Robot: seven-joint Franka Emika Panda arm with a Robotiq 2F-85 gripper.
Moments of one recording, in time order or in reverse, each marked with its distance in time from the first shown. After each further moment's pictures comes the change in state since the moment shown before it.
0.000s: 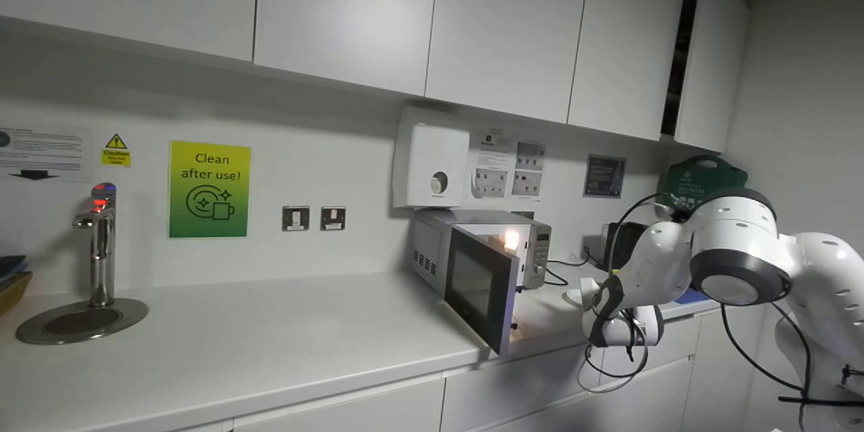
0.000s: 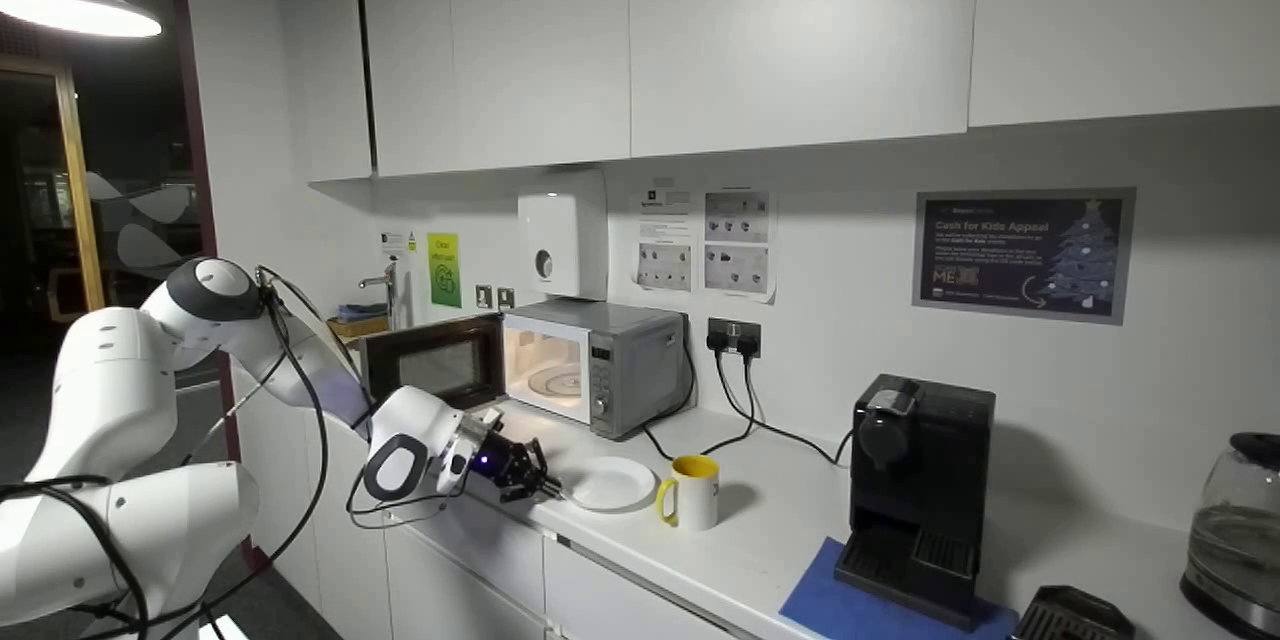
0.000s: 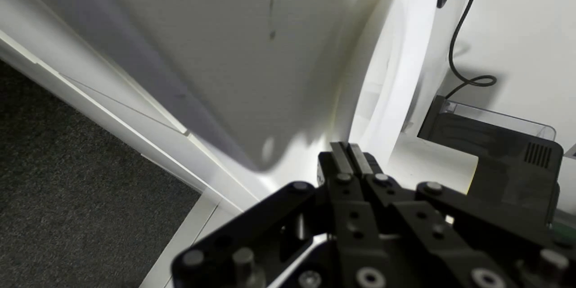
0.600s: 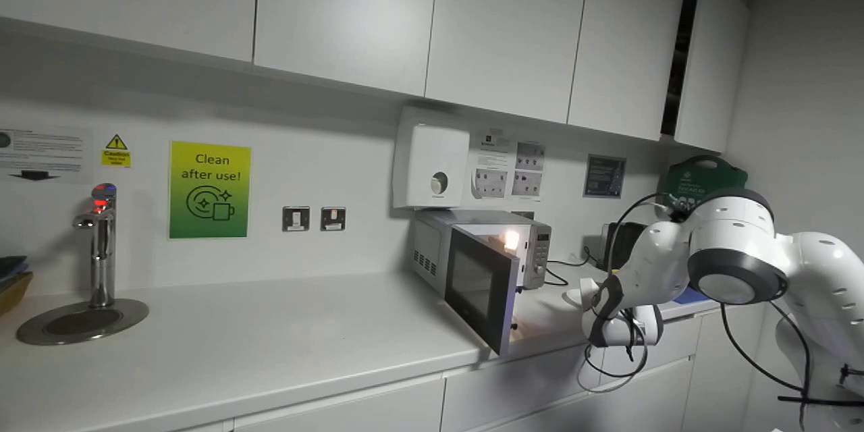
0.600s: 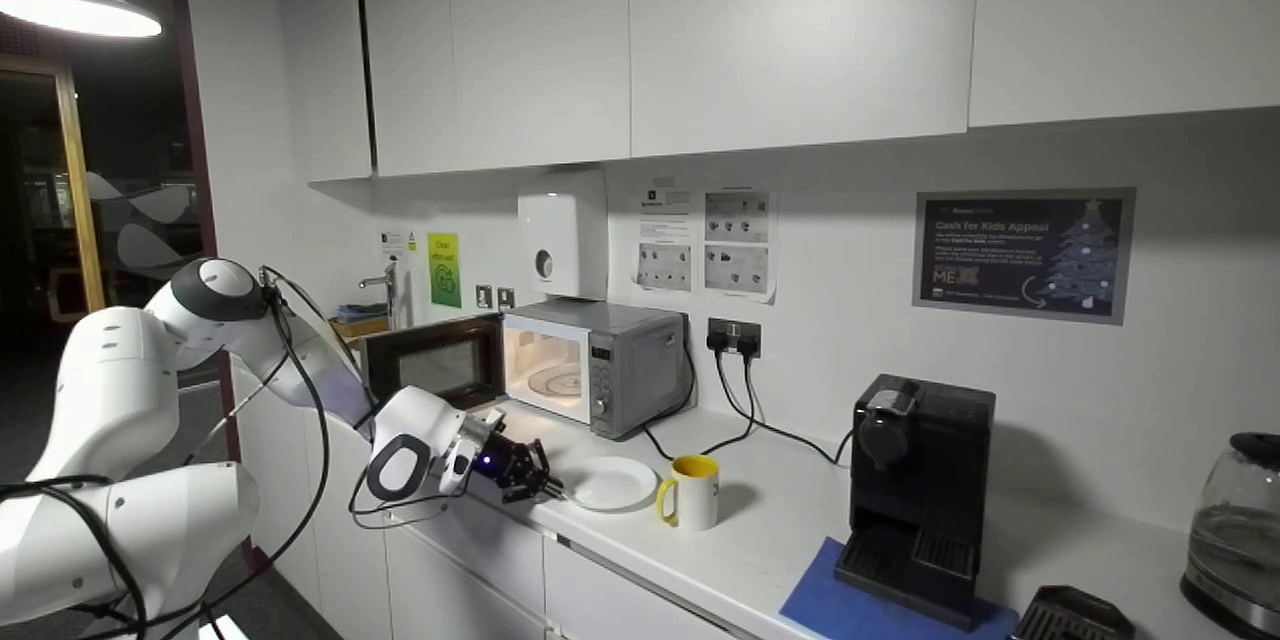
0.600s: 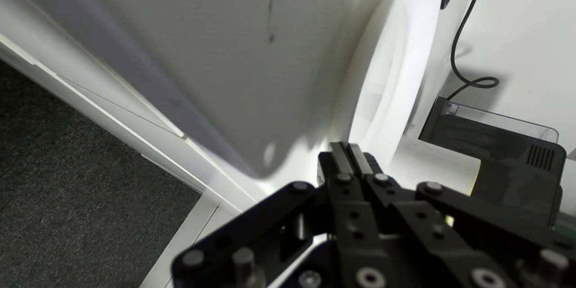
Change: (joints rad) arm -0.020 0.000 0.009 0.009 -0.015 0.000 0.005
